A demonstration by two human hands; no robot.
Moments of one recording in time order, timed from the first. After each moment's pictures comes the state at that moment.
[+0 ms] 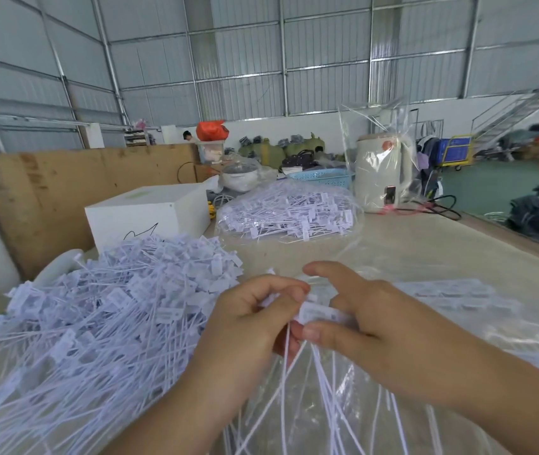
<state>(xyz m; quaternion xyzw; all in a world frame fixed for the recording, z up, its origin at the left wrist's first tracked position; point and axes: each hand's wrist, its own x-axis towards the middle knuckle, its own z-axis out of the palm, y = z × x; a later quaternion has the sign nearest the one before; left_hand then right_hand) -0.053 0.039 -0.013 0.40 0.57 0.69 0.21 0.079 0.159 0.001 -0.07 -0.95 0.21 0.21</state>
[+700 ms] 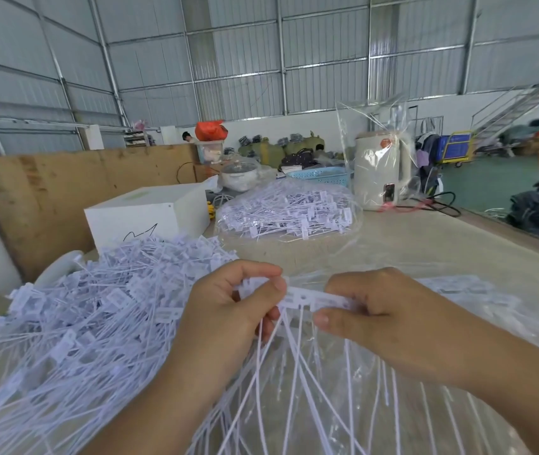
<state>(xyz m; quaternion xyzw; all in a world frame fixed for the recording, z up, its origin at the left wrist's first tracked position) -0.064 0.034 -0.004 0.39 0.60 0.69 0.13 0.084 0.166 0.013 -0.09 -0.94 0.27 0.21</state>
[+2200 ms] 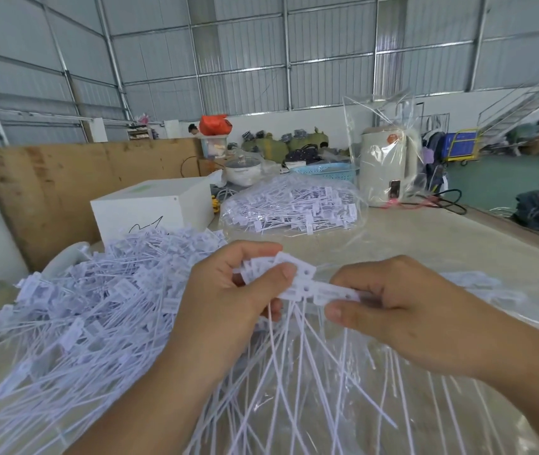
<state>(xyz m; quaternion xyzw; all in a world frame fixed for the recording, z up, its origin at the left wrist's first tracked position) -0.057 0.025 0.009 0.39 0.59 0.70 0.11 0.087 0.166 0.017 -0.07 -0.94 0.25 0.21</state>
